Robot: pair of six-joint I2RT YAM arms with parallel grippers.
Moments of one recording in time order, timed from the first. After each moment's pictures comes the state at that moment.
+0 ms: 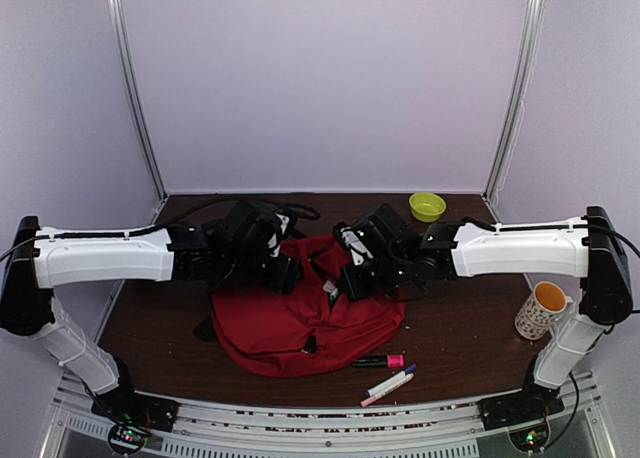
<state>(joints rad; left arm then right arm) -0.99 1.50 1.10 -0.37 -0.24 -0.44 0.97 1.66 1.20 -0.38 0.03 0.47</state>
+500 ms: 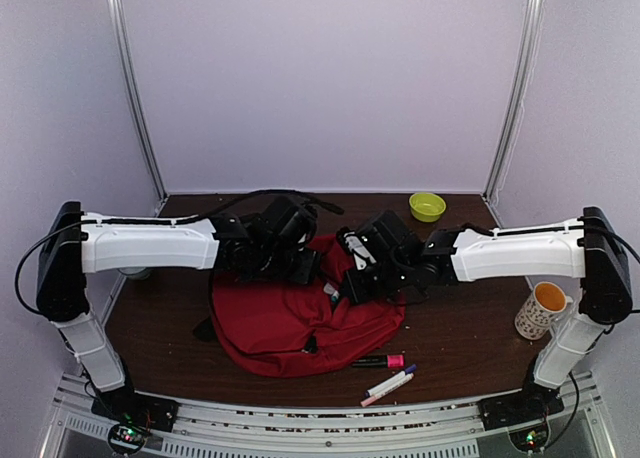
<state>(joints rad) -0.99 1.74 1.30 -0.40 -0.31 -0.47 0.95 1.66 1.14 -0.31 0.01 0.47</state>
